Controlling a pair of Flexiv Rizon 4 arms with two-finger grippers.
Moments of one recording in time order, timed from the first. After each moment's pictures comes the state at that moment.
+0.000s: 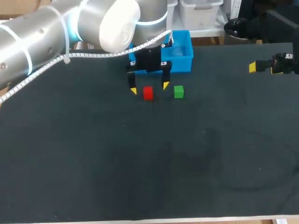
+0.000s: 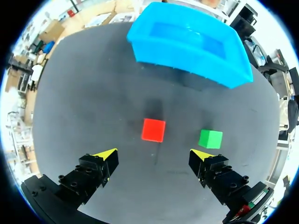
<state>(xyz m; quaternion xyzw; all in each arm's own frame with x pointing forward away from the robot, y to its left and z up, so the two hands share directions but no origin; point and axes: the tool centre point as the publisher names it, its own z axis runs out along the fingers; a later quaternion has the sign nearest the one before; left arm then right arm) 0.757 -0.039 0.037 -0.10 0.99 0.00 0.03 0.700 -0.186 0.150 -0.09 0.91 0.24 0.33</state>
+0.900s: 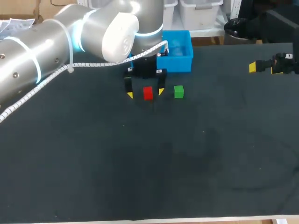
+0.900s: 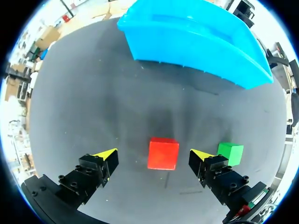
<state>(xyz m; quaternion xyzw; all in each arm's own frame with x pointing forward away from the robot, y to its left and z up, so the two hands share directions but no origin) 0.778 -0.026 -0.005 -0.07 1.00 0.01 0.03 0.700 -0.186 0.150 -0.09 0.91 0.24 0.33</state>
